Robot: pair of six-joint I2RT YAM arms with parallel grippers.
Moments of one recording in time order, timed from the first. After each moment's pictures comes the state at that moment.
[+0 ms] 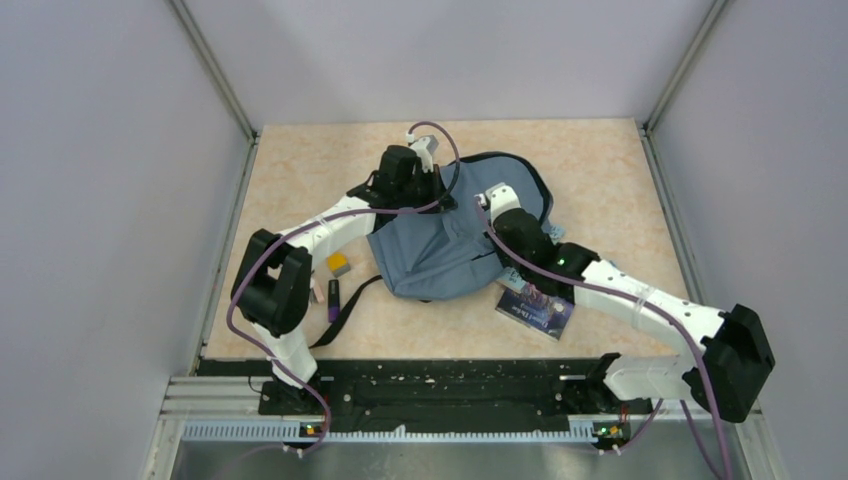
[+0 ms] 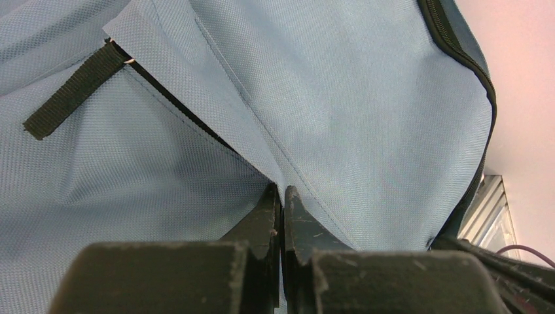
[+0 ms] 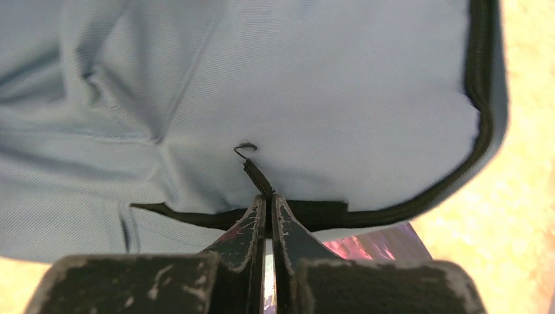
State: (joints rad) left arm -0.53 1.78 1.30 -0.05 0.35 -0.53; right arm 0.82 1.21 0.90 -0.35 0.42 0.03
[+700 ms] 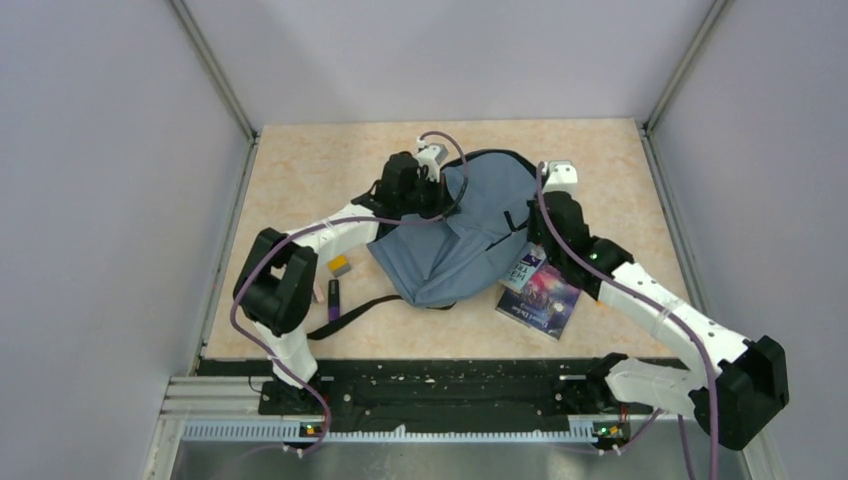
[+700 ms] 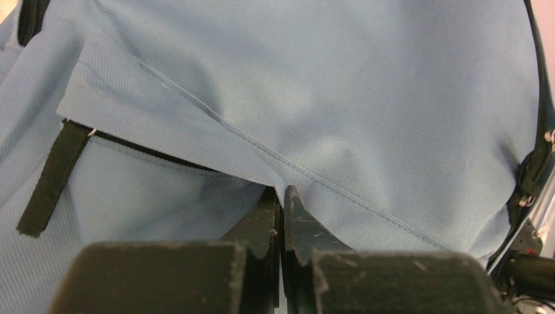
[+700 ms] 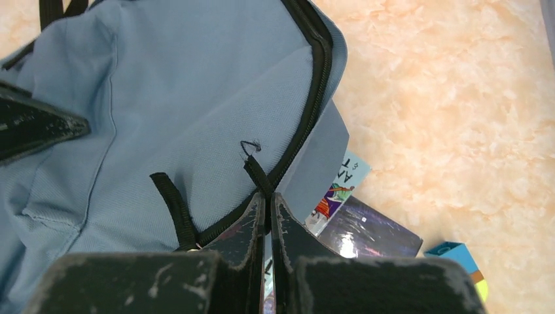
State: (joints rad) left arm -0.54 1.79 1.23 0.07 0.37 -0.37; right arm 0.62 1.10 0.88 -0.29 0.54 0.25
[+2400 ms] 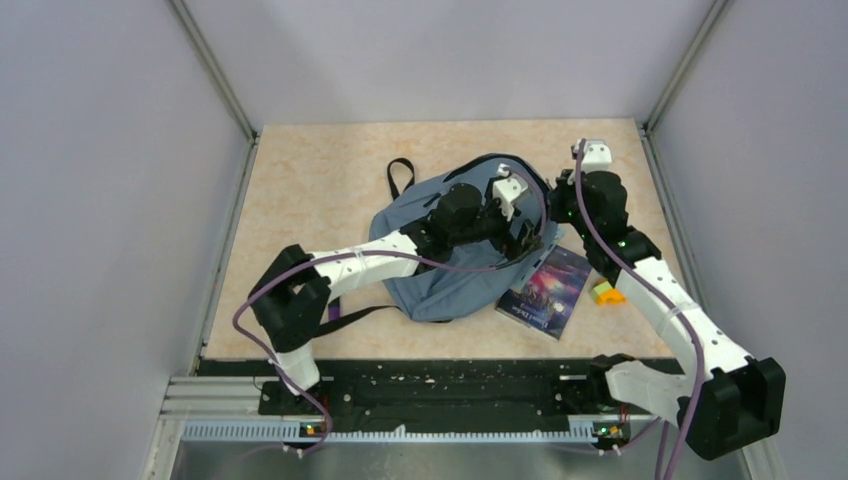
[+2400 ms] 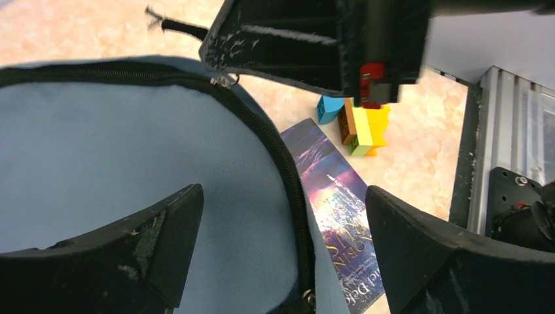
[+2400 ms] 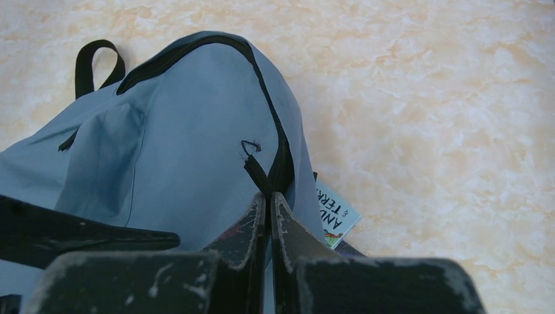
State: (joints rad) left arm -0.91 1.76 1.27 0.29 0.29 -0.08; right arm 0.32 1.07 0.90 -0.17 0.16 0.19
